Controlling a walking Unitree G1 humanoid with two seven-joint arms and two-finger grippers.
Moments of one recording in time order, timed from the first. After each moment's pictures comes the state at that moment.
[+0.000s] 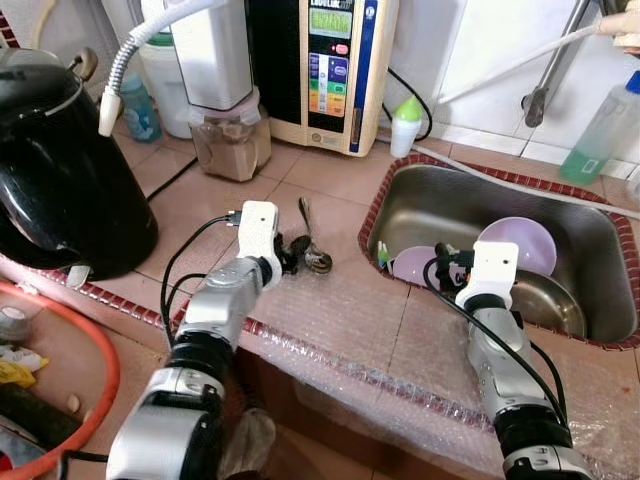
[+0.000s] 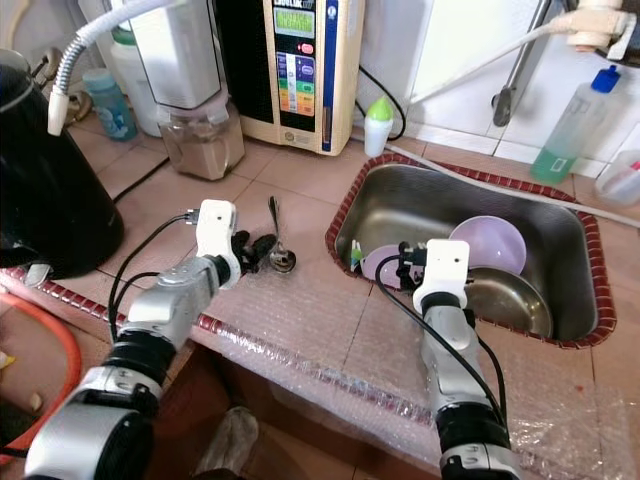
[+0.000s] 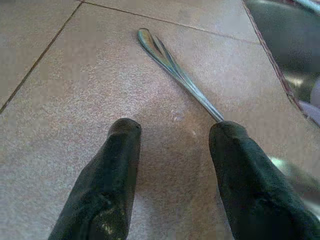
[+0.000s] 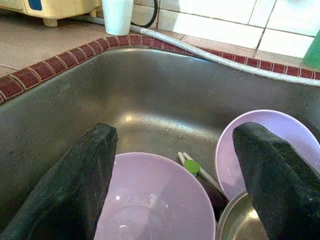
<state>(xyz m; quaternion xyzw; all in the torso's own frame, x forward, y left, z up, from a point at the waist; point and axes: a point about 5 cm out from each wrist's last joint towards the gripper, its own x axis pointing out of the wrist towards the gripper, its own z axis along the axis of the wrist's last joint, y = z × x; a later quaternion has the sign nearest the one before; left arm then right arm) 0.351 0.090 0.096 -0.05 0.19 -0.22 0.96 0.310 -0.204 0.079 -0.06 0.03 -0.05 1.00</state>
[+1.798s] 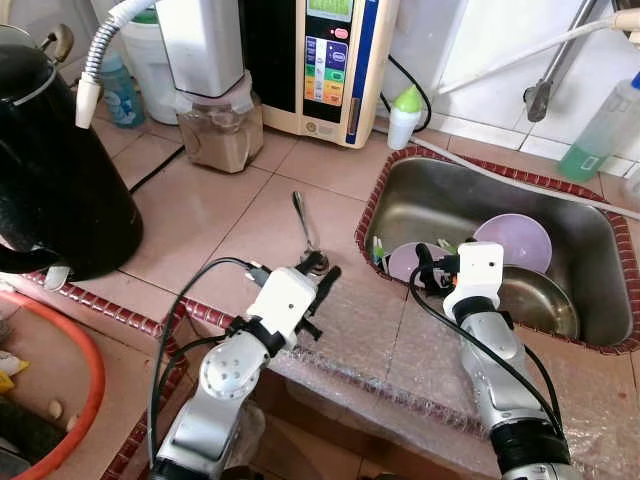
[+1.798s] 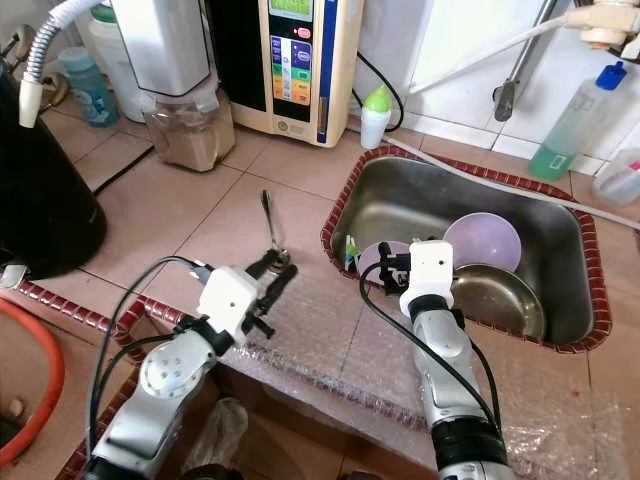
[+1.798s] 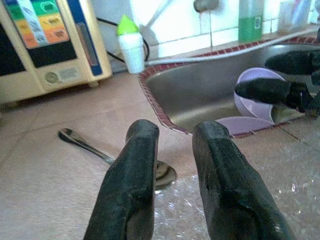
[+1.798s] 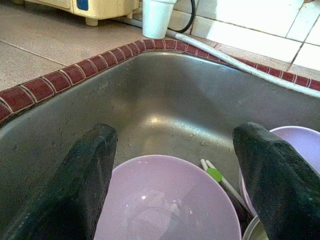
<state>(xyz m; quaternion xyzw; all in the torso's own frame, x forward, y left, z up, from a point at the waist) 0.254 0.068 0.105 0.10 -0.08 -0.31 0.94 0.301 -0.183 0.085 -0.06 0.01 0.01 1.00</state>
